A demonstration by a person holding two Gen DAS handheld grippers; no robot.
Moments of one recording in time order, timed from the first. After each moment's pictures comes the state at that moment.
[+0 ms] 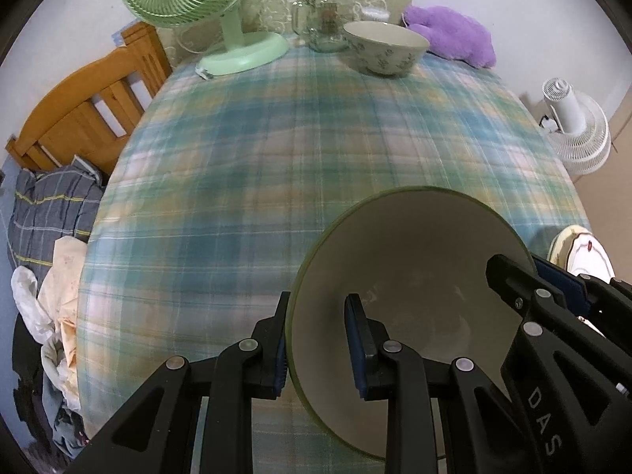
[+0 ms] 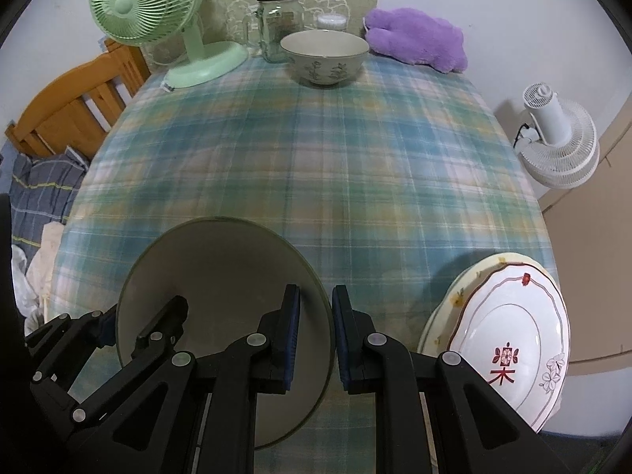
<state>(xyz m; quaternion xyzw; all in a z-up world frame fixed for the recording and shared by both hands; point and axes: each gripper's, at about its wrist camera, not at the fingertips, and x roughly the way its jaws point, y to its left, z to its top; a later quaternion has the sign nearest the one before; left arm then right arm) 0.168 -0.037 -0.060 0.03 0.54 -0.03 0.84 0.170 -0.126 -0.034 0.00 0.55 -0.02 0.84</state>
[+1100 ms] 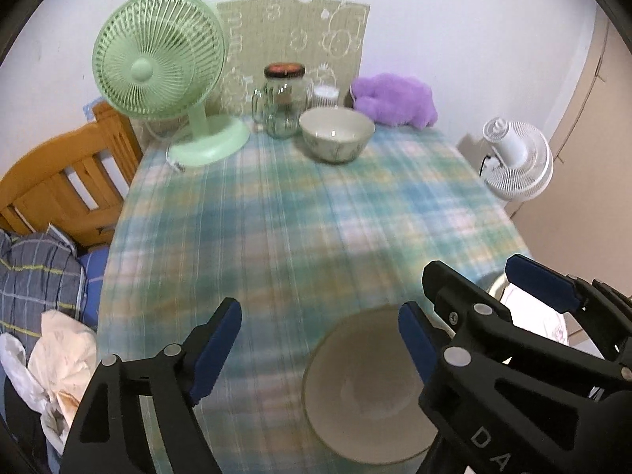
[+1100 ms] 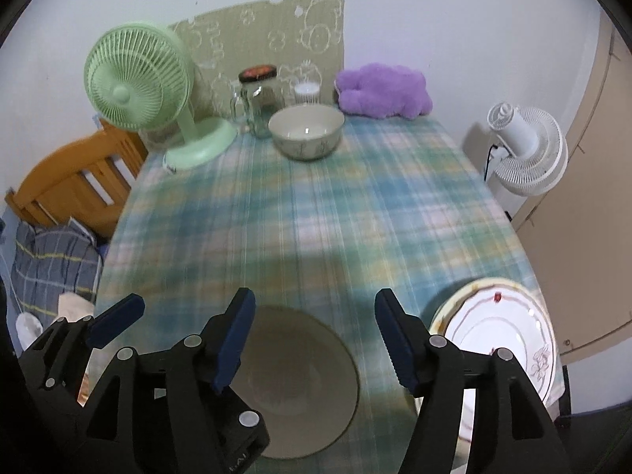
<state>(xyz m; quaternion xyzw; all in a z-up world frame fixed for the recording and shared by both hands) 0.186 -0.028 0.021 0.03 0.46 -0.13 0.88 0.168 -0.118 0.042 0.06 0.46 -0.06 0.88</state>
